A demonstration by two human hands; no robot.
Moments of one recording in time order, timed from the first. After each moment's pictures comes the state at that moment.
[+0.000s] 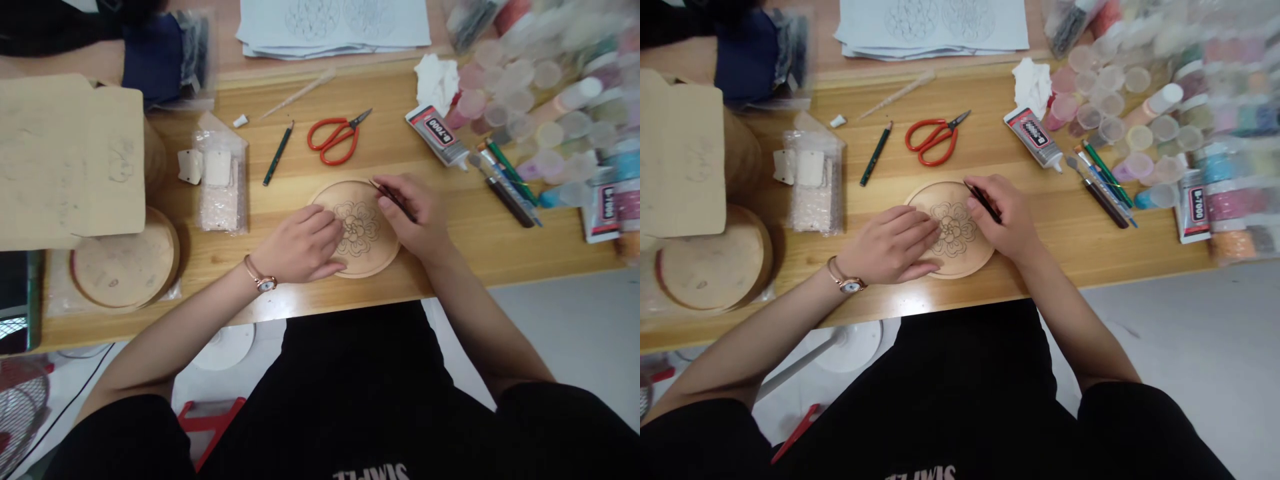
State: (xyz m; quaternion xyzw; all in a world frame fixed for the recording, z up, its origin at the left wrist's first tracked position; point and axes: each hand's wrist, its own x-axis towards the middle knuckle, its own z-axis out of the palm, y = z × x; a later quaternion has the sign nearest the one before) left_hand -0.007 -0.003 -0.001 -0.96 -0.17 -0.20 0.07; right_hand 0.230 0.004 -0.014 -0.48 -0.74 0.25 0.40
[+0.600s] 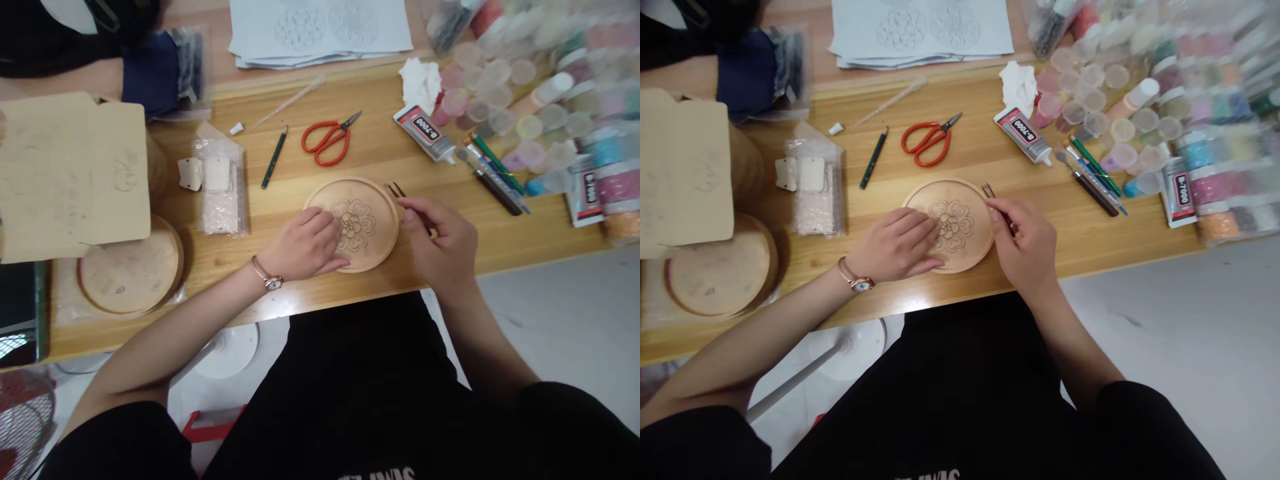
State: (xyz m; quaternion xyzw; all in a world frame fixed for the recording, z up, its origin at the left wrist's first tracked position) left_hand -0.002 -0.006 -0.003 -0.96 -0.16 -0.21 0.11; right_hand 0.227 -0.054 0.015 -0.62 -0.67 0.11 0.39
